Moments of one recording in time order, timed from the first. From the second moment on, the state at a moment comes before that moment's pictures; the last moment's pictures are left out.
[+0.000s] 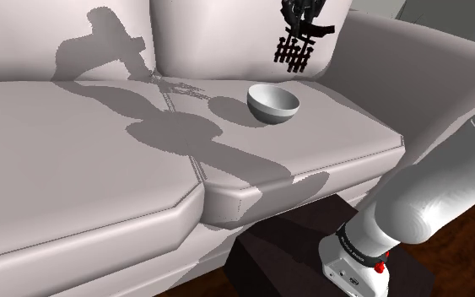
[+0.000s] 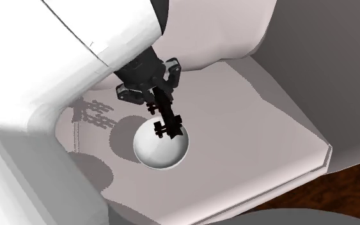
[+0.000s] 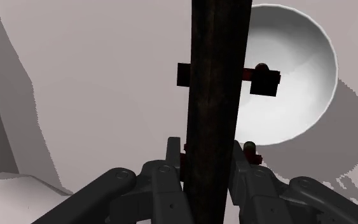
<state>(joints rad) 0.03 -0.08 0.03 -1.46 -0.29 1.31 0.23</state>
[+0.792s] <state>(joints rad) 0.05 -0.16 0.05 -1.67 -0.27 1.42 0.31</state>
